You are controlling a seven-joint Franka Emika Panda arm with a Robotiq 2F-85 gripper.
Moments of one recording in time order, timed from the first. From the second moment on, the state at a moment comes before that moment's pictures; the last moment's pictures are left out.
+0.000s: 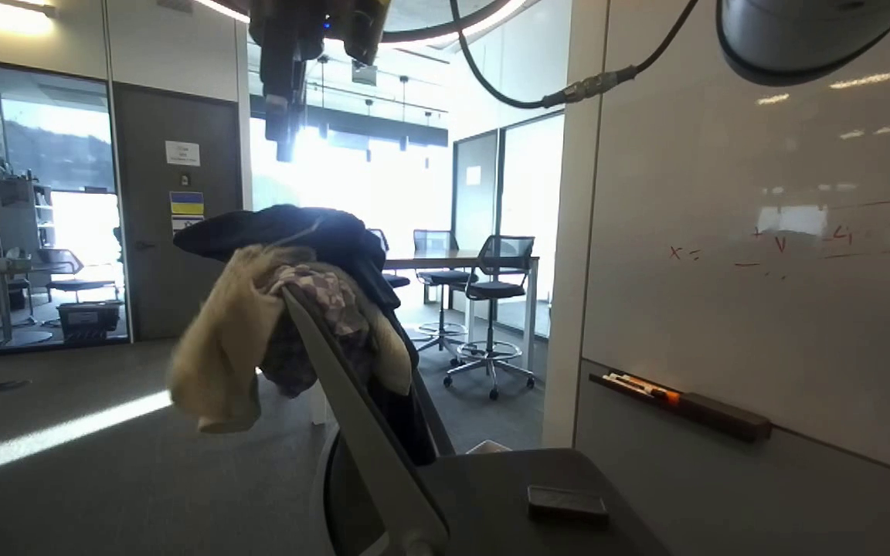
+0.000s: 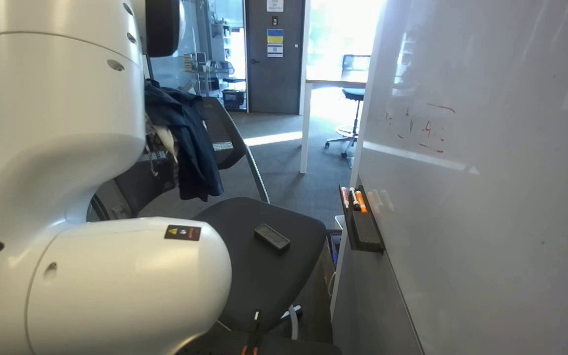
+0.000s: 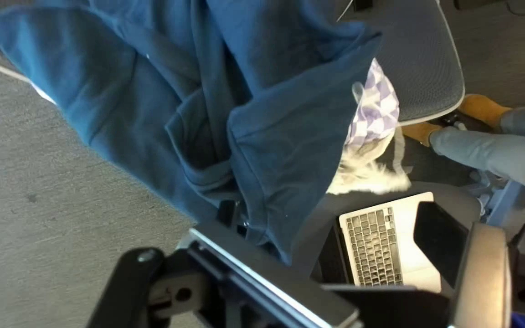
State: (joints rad) arm 0.32 0.53 0.34 -0.82 -0.08 1.34 -0.77
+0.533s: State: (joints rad) arm 0.16 0.43 0.34 -0.90 0.03 1.29 -0.67
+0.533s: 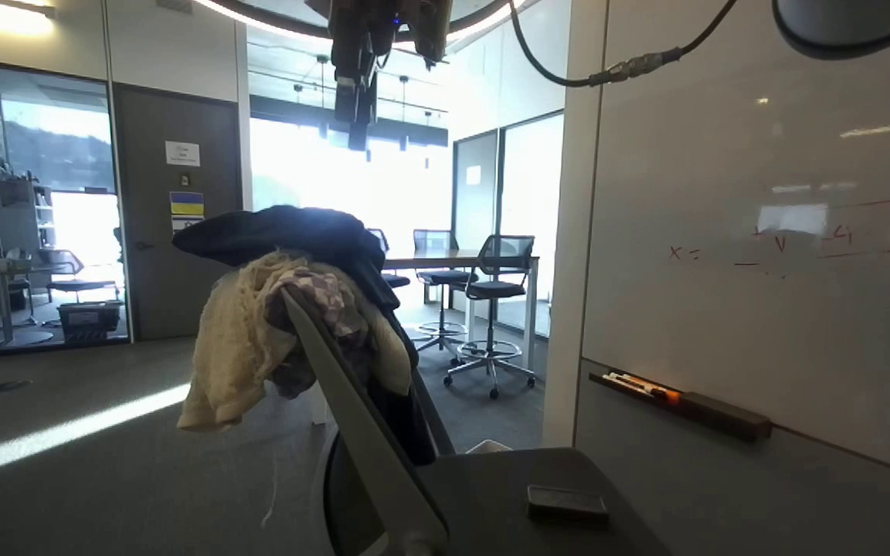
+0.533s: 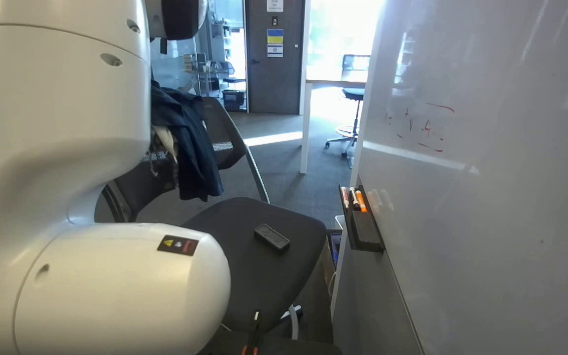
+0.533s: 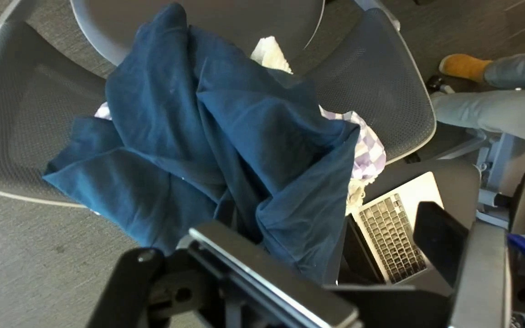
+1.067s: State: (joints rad) arm -0.01 0.22 0.31 -1.21 0.20 1.37 -0.60
